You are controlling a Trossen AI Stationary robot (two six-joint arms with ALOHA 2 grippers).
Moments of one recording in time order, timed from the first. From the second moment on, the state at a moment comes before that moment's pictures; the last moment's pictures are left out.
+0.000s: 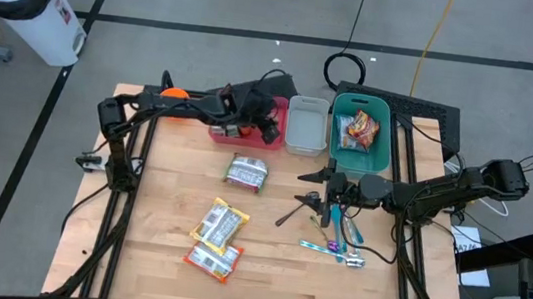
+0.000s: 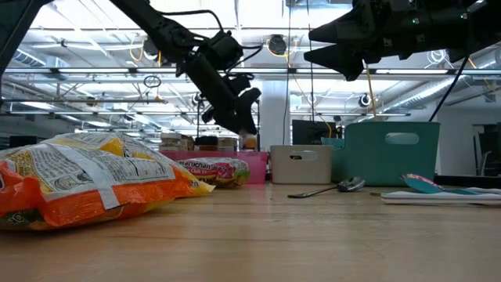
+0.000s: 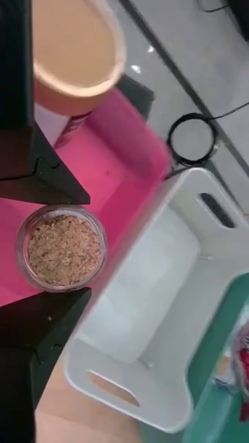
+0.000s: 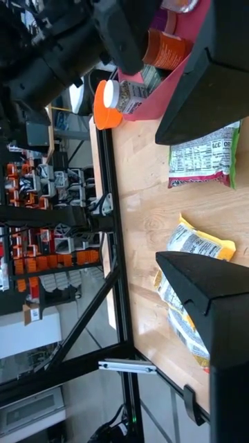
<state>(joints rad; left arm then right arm) 0.46 1.84 1.27 -0.12 -0.11 -0.13 0.13 1.19 0.42 0.73 0.18 0.11</state>
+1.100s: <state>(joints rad) 0.43 1.95 1.23 0.02 -0.21 -0.20 0.13 1.19 0.42 0.73 0.18 0.11</state>
